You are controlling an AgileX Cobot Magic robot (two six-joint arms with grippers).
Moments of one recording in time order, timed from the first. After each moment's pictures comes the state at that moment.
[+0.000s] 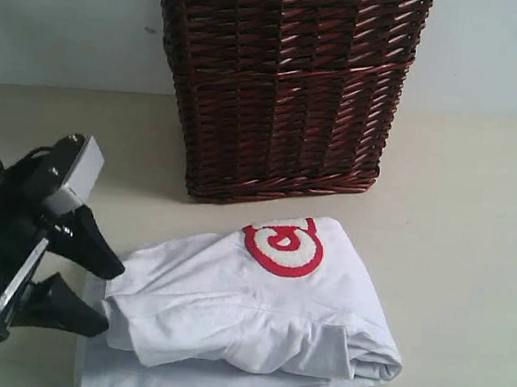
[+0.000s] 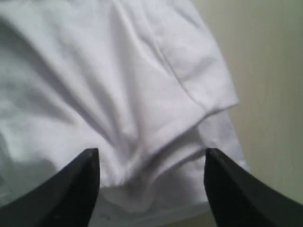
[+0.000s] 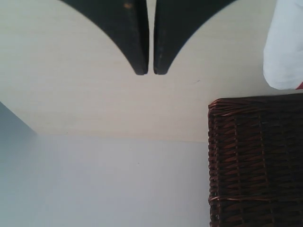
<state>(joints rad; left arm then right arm) -0.20 1.65 -0.76 -0.97 0.91 1.96 -0.03 0.01 0.00 0.16 0.25 -0.24</state>
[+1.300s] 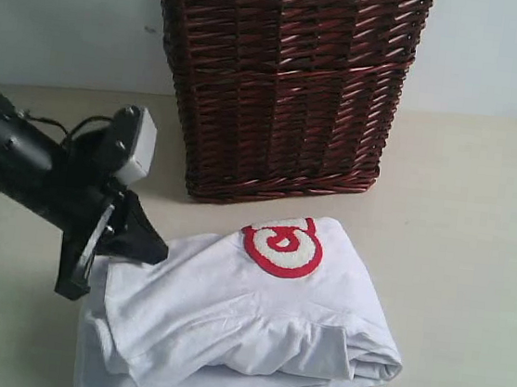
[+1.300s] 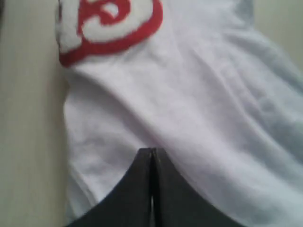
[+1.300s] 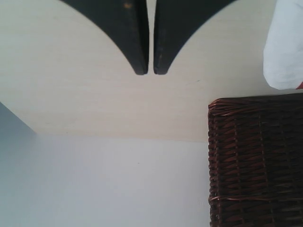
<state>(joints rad) -0.28 1.81 -0.94 -1.06 0.80 2.01 -0.03 0.01 0.00 0.16 0.25 -0.23</state>
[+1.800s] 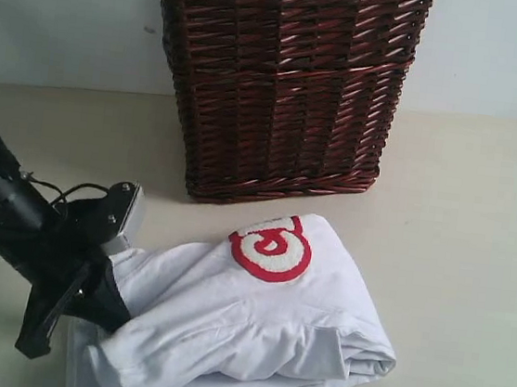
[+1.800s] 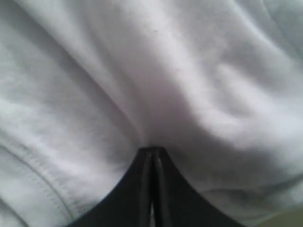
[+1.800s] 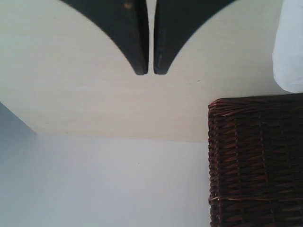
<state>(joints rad) -0.29 1.89 -0.86 -0.86 0.76 1.93 -0.03 0.01 0.00 0.16 0.25 -0.23</state>
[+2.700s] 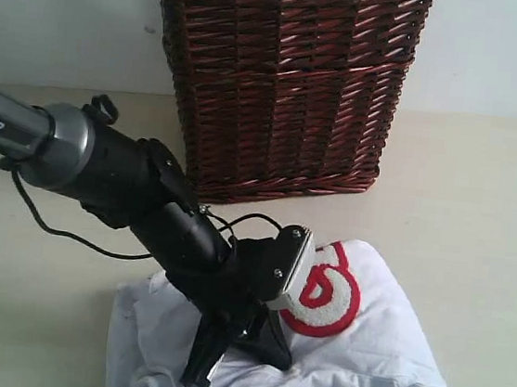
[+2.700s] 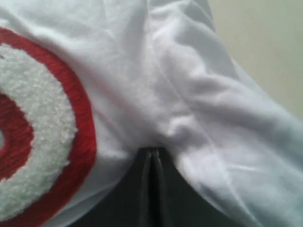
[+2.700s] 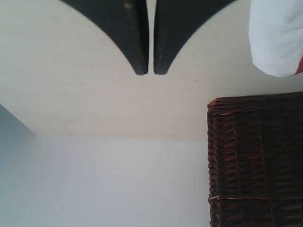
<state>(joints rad) -0.68 2.12 -1.17 -1.07 0.77 2.09 -0.03 0.01 0.00 0.17 0.25 -0.23</state>
